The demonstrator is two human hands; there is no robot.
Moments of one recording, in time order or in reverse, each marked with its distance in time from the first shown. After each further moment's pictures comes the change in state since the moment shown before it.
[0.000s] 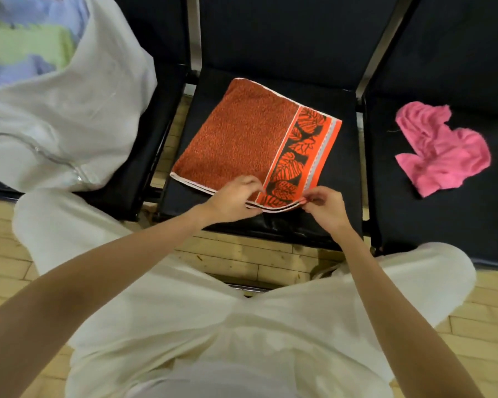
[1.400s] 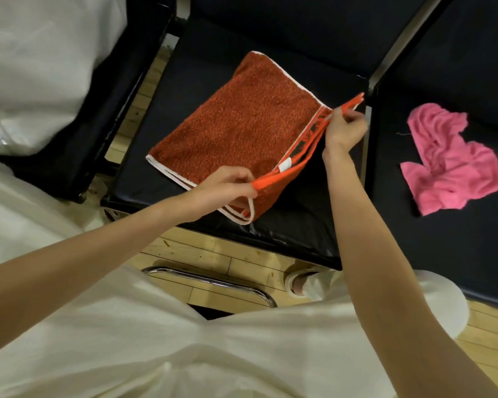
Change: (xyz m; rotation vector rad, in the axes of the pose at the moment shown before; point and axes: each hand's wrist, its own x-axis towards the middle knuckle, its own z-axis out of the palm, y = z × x) left_hand 0.021 0.040 -0.012 -0.998 -0.020 -0.496; right_hand 0.182 -0.032 -0.002 0.408 0.633 0.111
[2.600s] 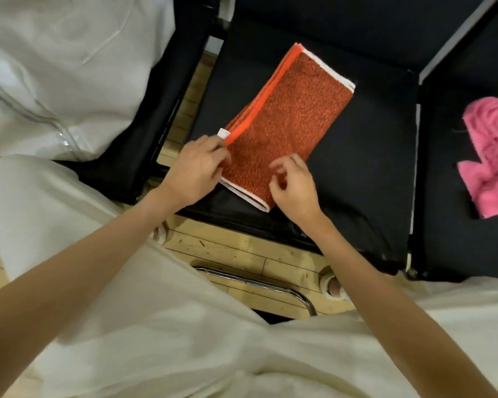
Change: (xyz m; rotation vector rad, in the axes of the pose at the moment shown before) left_hand -0.008 -0.067 -0.133 1.163 0.379 0.516; right_hand -0.184 0.045 0.010 -0.532 -0.788 -0.684
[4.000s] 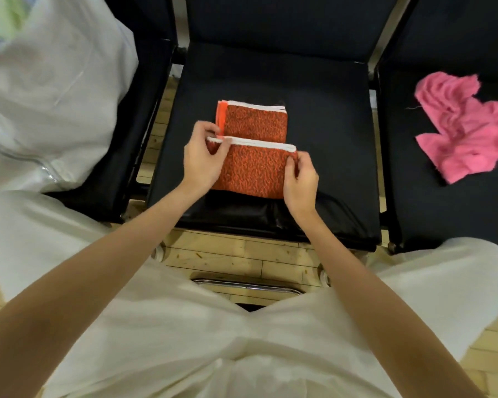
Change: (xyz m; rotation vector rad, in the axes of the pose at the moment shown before) left_hand 0.054 0.070 0.012 -0.592 0.392 -0.402; right_hand -0.022 0.021 -0.040 0.310 0.408 0.378
